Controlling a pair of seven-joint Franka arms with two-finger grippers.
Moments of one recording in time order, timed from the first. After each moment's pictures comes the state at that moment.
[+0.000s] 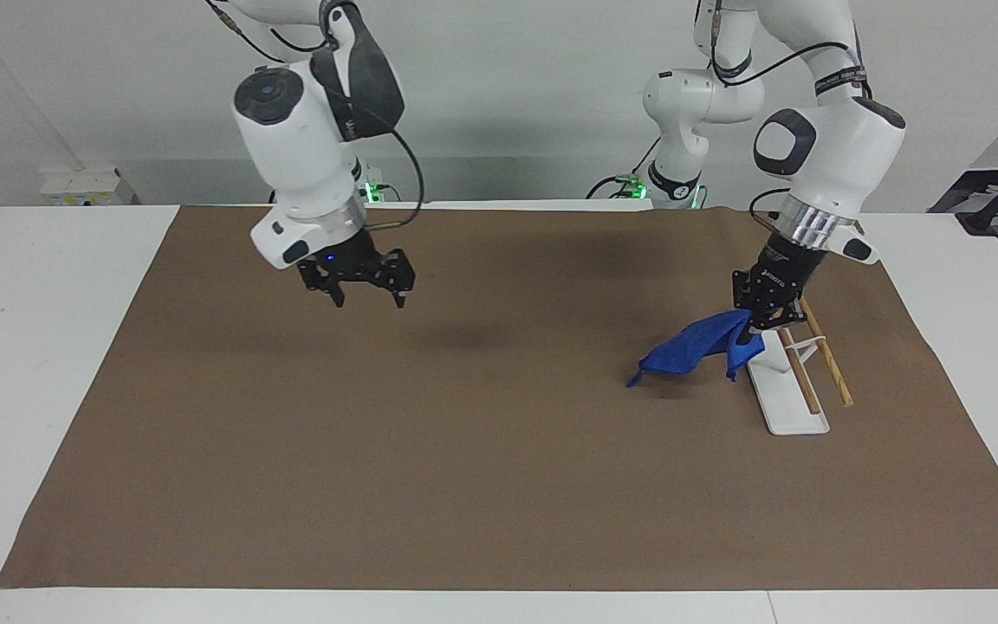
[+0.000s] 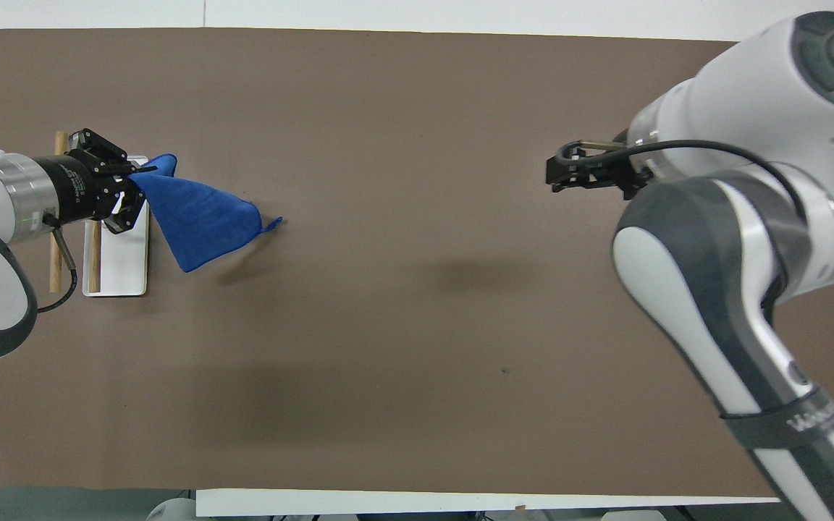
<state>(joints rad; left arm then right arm) -0.14 -0.11 -0.04 -2.23 -0.39 2.51 -1.65 -0.02 0.09 0.20 -1.72 0.07 1.85 0.24</state>
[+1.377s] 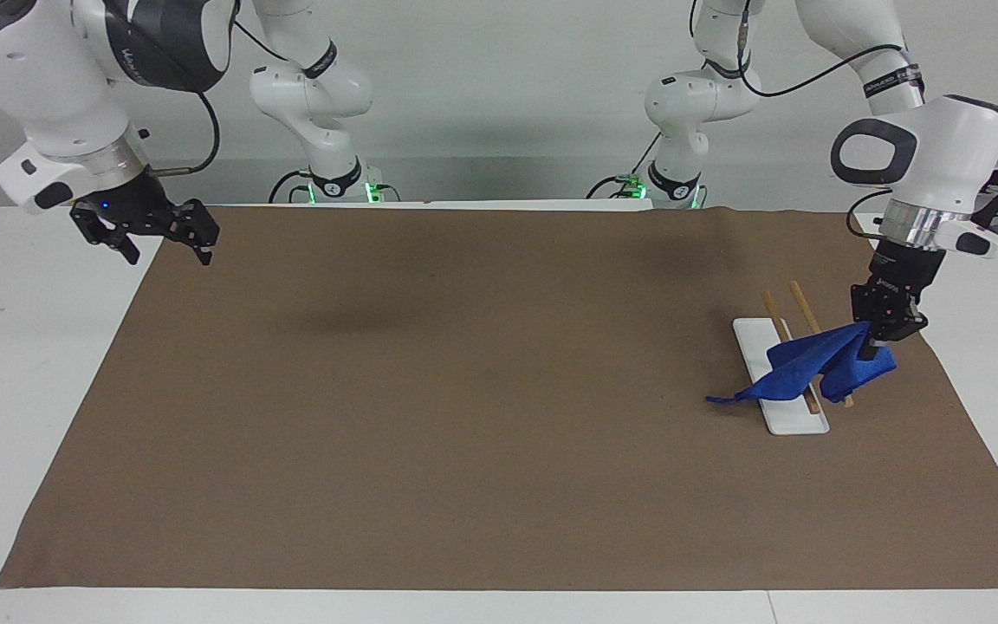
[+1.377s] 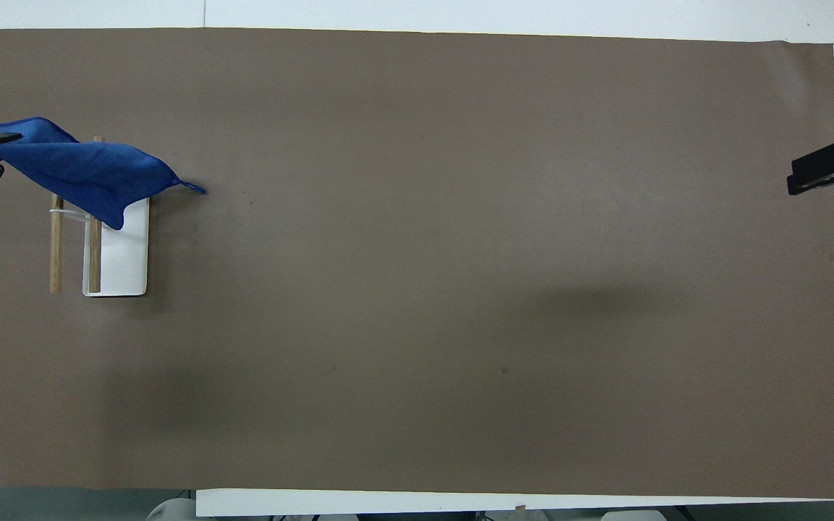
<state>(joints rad) 0.13 -0.05 -0.04 -2.13 -0.39 2.58 -1.01 0.01 0.05 -0.10 -1.54 -0.06 1.56 -0.10</state>
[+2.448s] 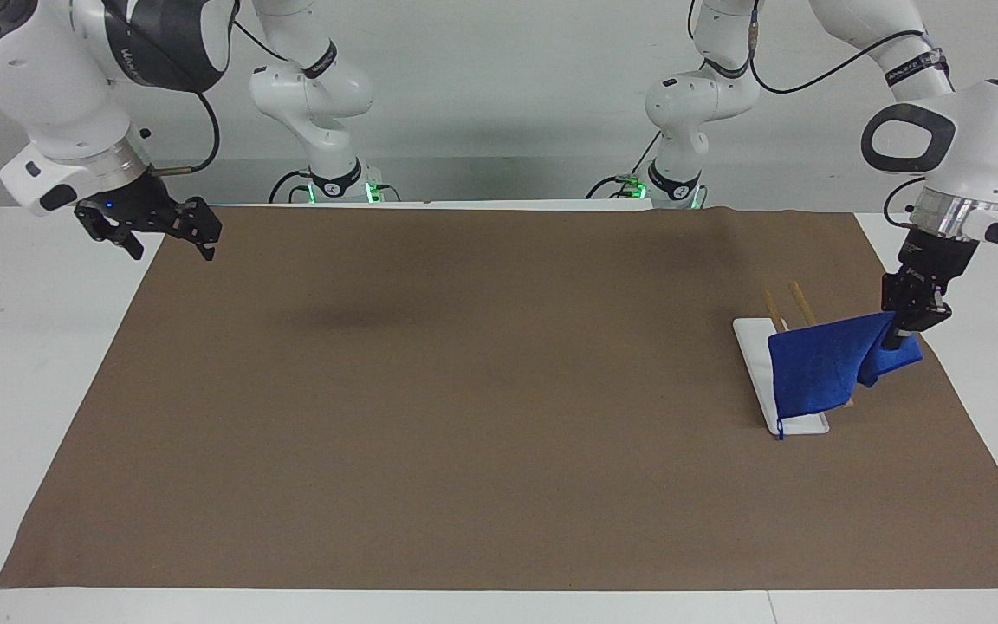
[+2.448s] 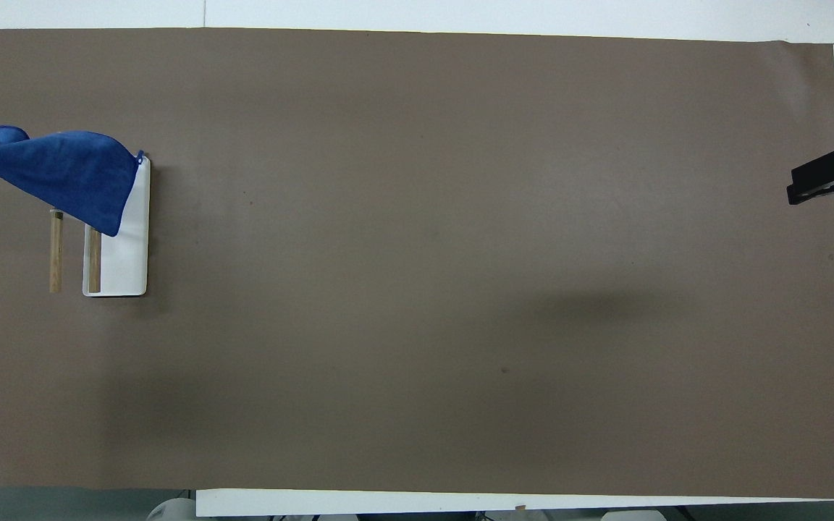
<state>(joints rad) 0.18 -0.06 -0.04 -2.11 -0.35 2.45 -0.91 0.01 0.05 -0.10 -1.54 -0.06 1.52 -0.10</state>
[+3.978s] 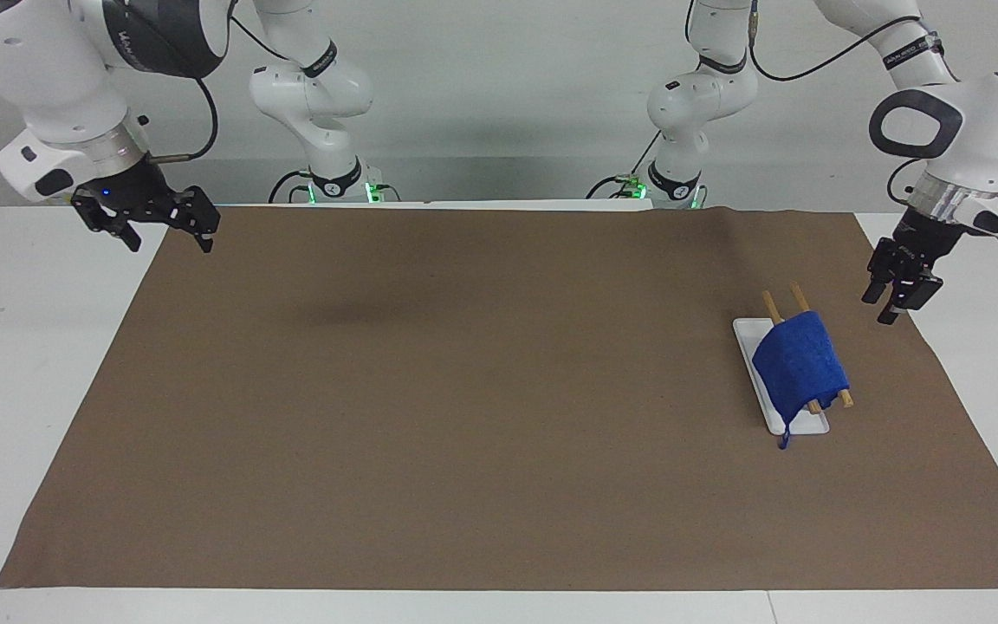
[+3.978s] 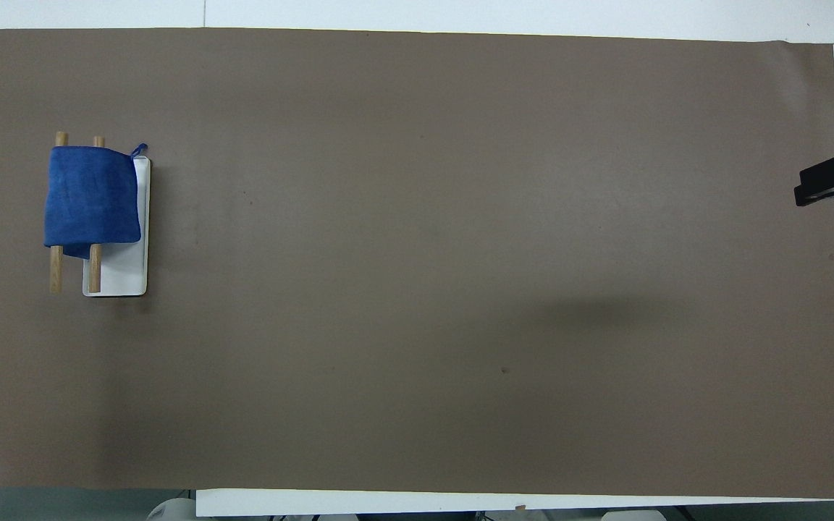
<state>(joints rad) 0.28 -0.14 -0.05 -2.15 -0.30 2.30 -0.80 0.01 0.03 -0.10 -1.55 -0.06 1.51 -0.10</state>
